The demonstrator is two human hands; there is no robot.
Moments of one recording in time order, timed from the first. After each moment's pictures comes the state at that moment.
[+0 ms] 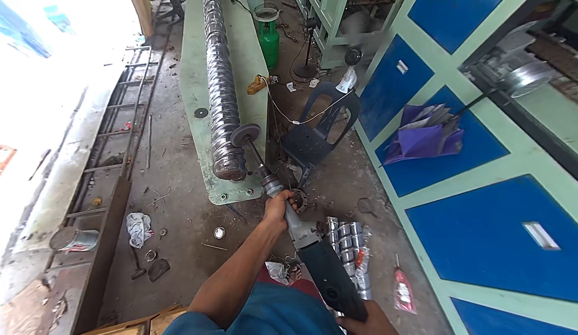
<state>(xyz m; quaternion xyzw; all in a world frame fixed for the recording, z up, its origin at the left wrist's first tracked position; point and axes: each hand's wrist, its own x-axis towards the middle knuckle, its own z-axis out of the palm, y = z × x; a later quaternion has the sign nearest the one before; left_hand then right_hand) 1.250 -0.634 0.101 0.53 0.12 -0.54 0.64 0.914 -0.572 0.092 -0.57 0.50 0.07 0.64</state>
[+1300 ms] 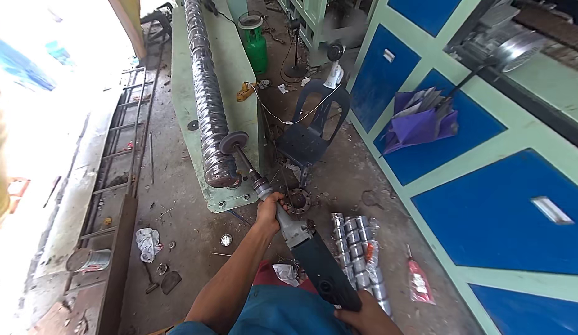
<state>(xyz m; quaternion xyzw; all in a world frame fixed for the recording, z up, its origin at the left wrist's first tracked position) 1.246 -0.638 0.095 0.57 0.10 -0.52 0.63 0.913 -0.571 0.068 -0.54 0.49 0.07 0.68</state>
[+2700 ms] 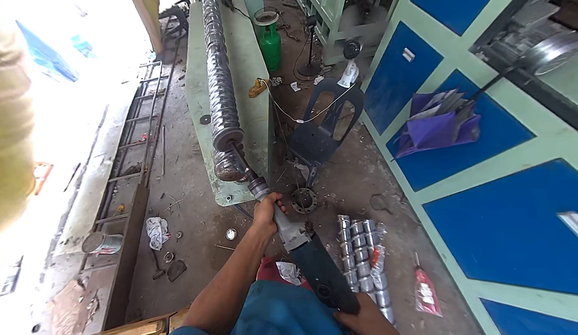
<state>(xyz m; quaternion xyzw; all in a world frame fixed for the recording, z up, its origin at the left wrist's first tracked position) 1.253 -0.610 0.108 0.57 0.11 -0.49 0.65 0.918 -0.573 0.069 -0.59 0.45 0.10 0.66</state>
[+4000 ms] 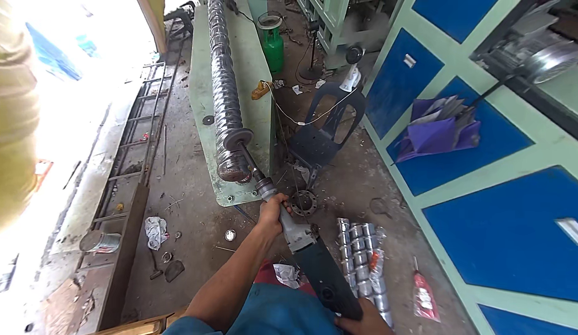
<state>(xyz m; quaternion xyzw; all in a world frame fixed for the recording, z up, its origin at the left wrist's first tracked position) 1.248 -0.615 0.109 0.58 0.11 -0.50 0.63 0.916 -0.566 0.082 -0.59 0.47 0.09 0.65</state>
